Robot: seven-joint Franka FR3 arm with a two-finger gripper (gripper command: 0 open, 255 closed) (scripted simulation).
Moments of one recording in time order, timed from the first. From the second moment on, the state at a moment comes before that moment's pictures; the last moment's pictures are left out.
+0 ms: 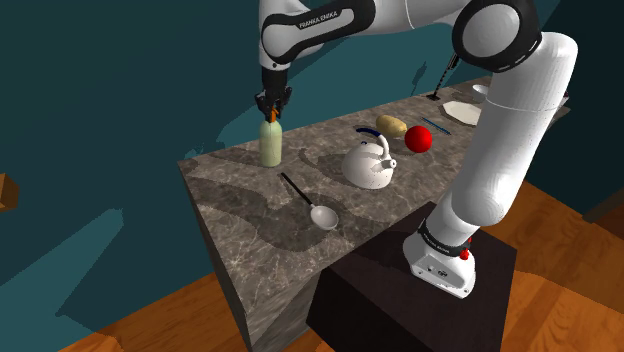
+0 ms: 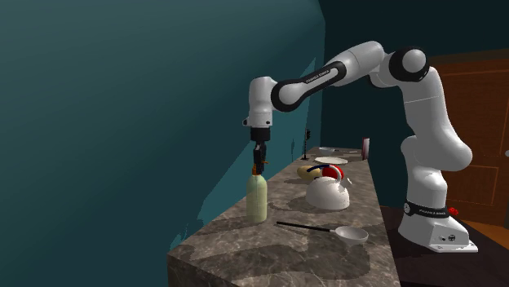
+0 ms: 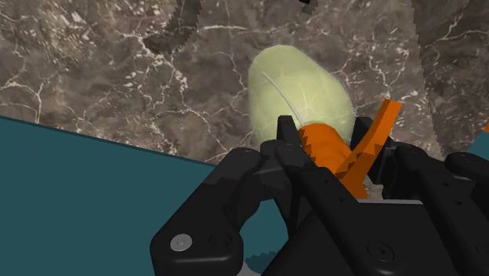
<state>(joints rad) 0.01 0.24 0.12 -1.80 0.00 2.04 0.15</state>
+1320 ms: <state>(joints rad) 0.01 0.20 0.12 -1.69 0.00 1.89 0.15</state>
